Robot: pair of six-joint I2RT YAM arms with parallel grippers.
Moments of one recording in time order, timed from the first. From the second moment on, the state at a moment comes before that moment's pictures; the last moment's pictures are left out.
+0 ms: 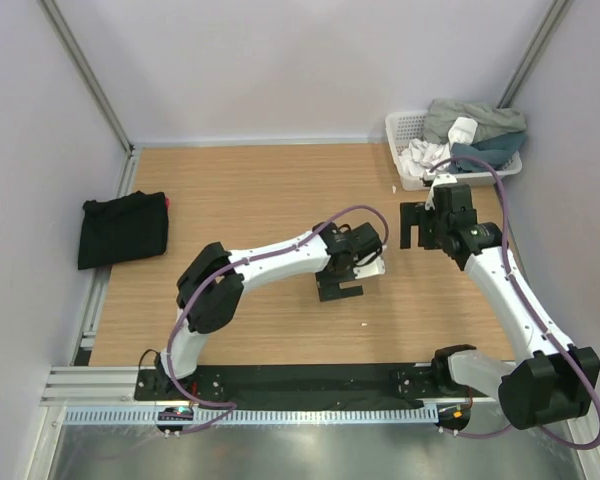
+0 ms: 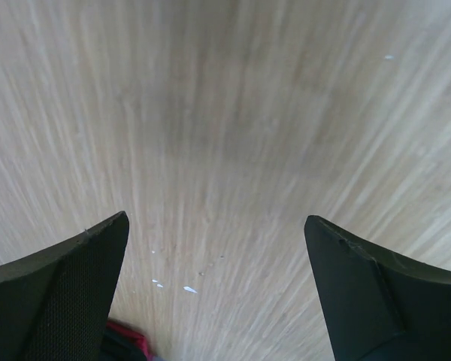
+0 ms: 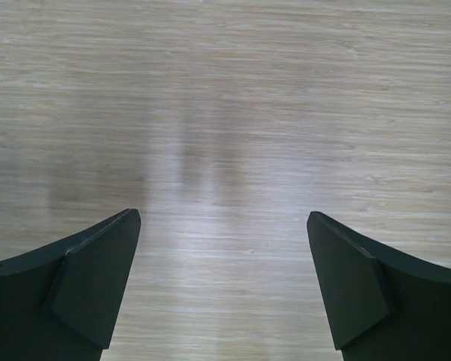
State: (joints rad) left arm -1.08 2.06 1.69 -0.97 -0.21 0.39; right arm 0.18 1.12 0.98 -0.66 0.10 0.09
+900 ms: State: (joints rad) left arm -0.55 2.07 2.01 -0.99 0.23 0.08; right arm 0.00 2.02 1.99 -0.67 0.07 -0.03
